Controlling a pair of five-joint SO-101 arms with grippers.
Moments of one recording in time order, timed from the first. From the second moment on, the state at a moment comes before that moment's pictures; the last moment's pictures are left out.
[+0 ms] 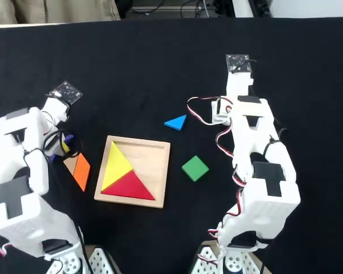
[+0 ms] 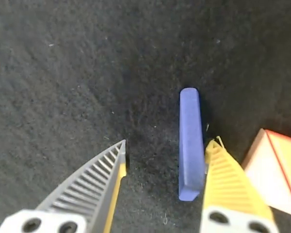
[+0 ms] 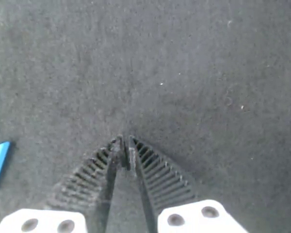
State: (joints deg) left arm -25.5 9.9 26.0 48.1 -59.0; right arm 4.9 16.0 20.2 38.8 5.0
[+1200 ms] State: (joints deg) left arm 13.9 15.3 -14.4 100.2 -80.2; right arm 17.8 16.0 18.2 35.4 -3.6
